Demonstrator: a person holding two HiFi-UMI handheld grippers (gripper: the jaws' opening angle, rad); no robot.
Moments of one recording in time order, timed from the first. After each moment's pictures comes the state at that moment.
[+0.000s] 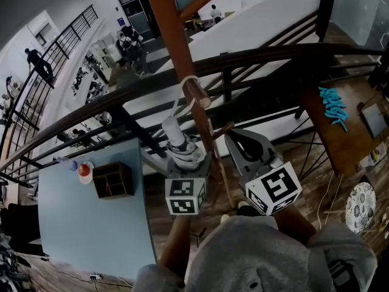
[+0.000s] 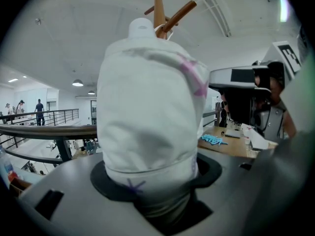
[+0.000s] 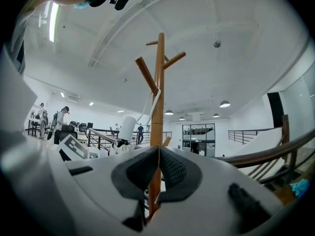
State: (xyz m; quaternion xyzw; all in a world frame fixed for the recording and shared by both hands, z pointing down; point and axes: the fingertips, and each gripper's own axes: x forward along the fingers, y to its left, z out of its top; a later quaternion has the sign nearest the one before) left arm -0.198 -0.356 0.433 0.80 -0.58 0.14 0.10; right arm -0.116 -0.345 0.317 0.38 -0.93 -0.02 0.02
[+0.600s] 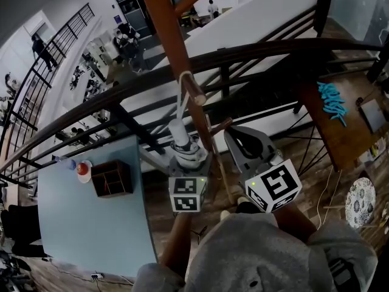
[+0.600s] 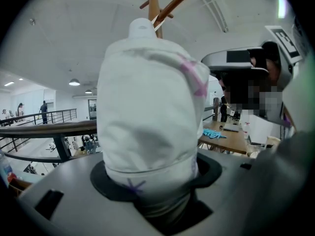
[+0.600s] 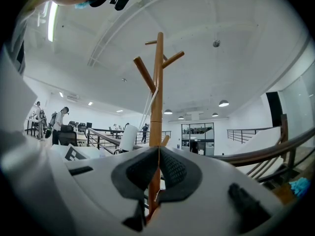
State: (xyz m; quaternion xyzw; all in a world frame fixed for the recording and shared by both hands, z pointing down) left arm -0.193 -0.356 0.460 0.80 -0.57 0.16 0.09; right arm -0.114 -0.345 0.321 0.38 -0.92 -0.02 0.02
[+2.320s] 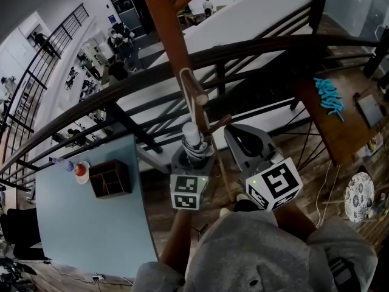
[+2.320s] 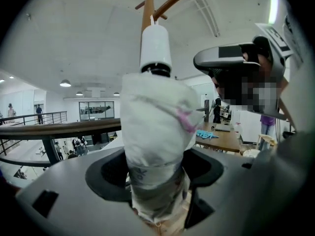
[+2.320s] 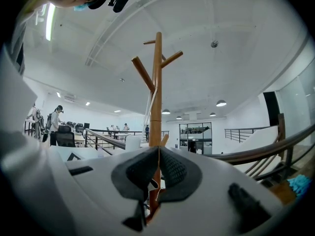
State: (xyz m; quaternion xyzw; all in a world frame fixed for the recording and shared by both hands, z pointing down) left arm -0.176 -0.357 0.467 0.83 -0.52 0.15 0.08; right arm -0.110 -0.343 0.322 0.40 -0.92 -0.01 0.02
